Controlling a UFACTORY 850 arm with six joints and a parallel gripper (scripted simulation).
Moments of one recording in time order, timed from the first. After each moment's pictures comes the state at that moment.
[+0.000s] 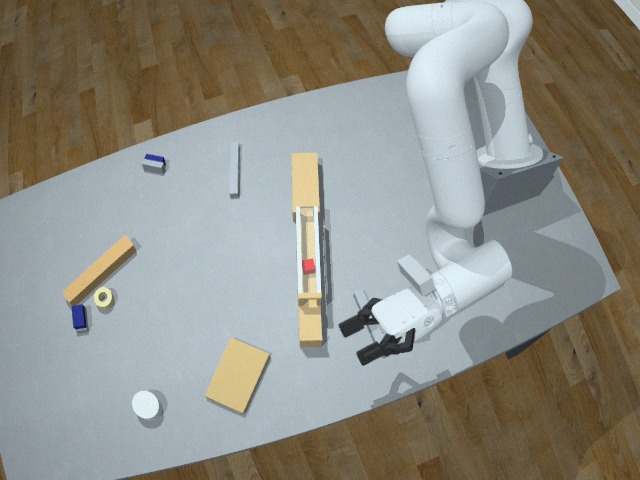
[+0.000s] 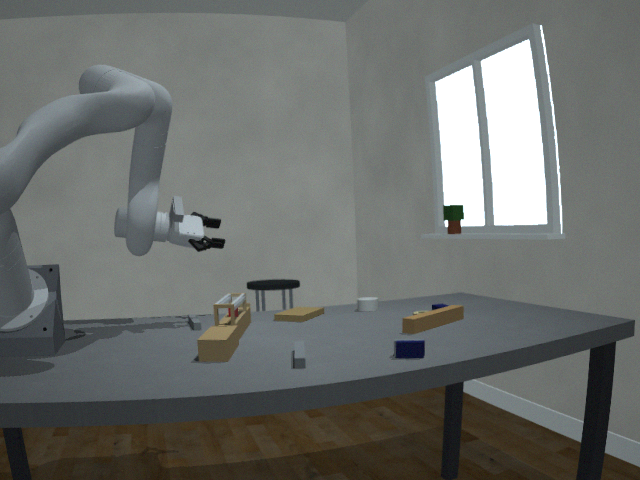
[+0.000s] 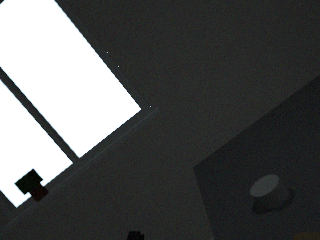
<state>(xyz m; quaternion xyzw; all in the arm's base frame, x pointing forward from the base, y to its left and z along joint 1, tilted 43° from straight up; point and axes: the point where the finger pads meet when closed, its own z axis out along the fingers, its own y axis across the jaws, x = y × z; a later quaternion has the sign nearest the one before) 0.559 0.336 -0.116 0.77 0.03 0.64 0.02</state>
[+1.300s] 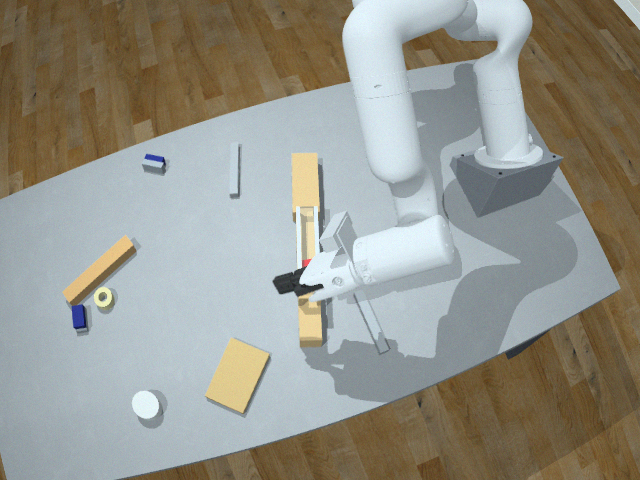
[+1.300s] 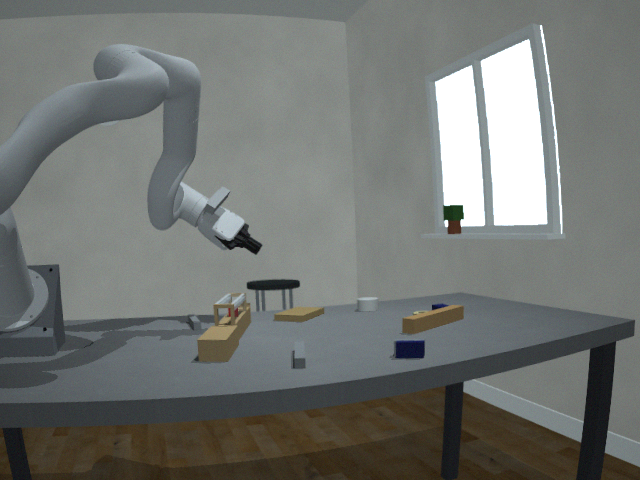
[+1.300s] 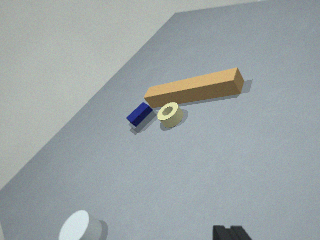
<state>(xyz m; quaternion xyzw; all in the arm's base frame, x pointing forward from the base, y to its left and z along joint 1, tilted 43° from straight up) 0.631 0.198 -0.037 0.75 -0.22 0.59 0.19</state>
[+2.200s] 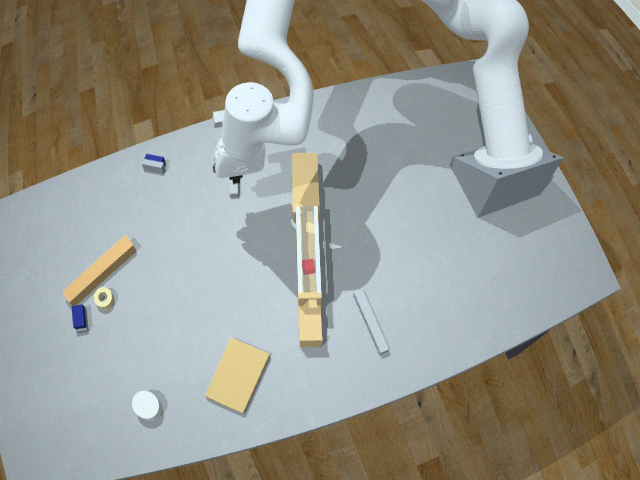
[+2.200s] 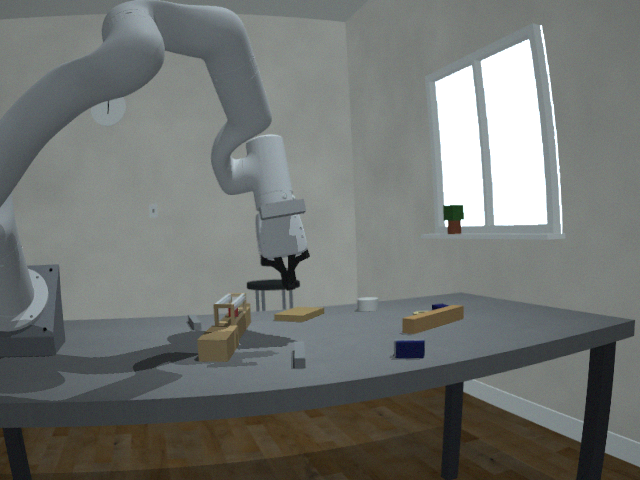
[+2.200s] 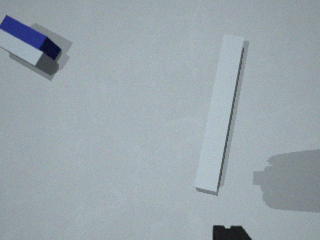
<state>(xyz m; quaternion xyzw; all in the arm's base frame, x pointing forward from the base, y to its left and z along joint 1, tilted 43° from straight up) 0.649 -0.066 0.114 0.62 -0.65 0.36 0.25</state>
